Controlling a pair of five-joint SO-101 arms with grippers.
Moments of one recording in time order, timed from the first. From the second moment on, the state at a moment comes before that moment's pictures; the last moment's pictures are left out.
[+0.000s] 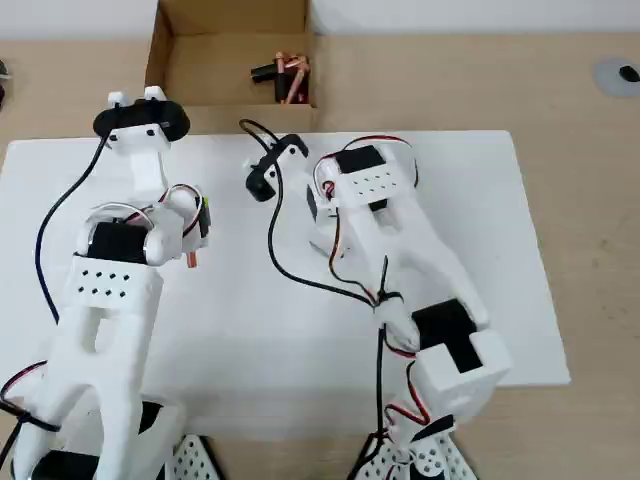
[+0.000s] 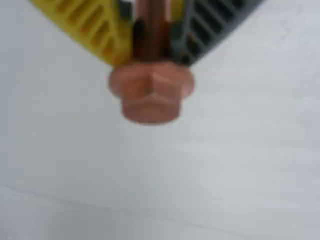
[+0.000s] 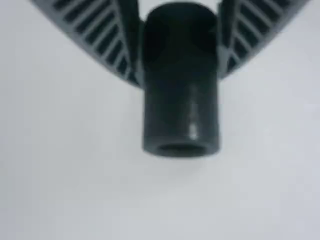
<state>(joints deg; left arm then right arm) 3.3 -33.8 38.2 56.2 1.2 -22.4 11.0 9.8 75.4 24.0</state>
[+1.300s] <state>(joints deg) 1.8 -38.2 36.0 63.3 14.6 -25.3 -31.6 7.5 77.5 18.9</state>
